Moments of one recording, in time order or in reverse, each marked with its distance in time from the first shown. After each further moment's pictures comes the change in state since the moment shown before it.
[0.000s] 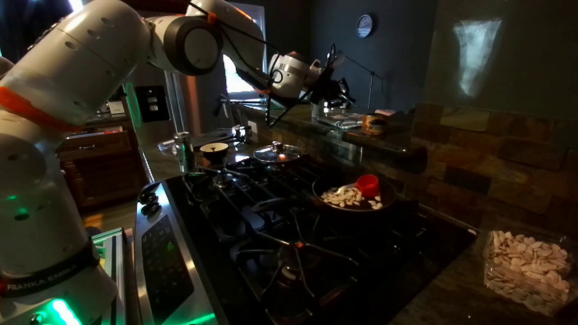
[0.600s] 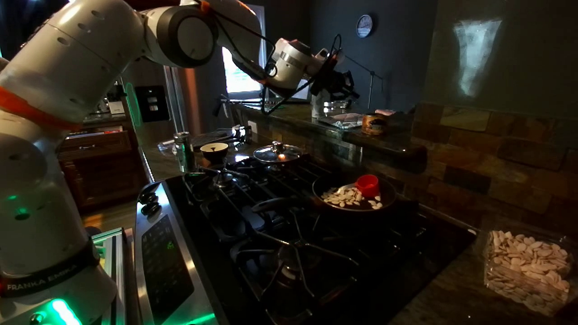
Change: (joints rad) arm 0.004 -0.052 -0.037 0.006 0.247 -0.062 -0.077
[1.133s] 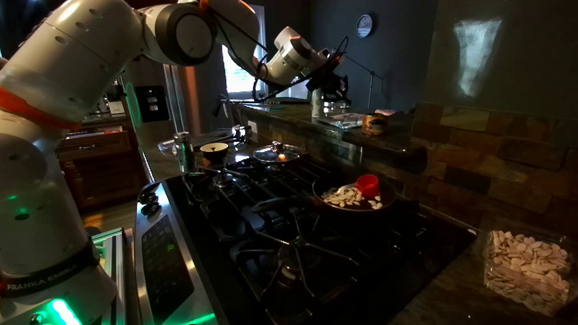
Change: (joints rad) arm 0.000 -0.007 0.008 0.001 0.336 0.001 -0.262
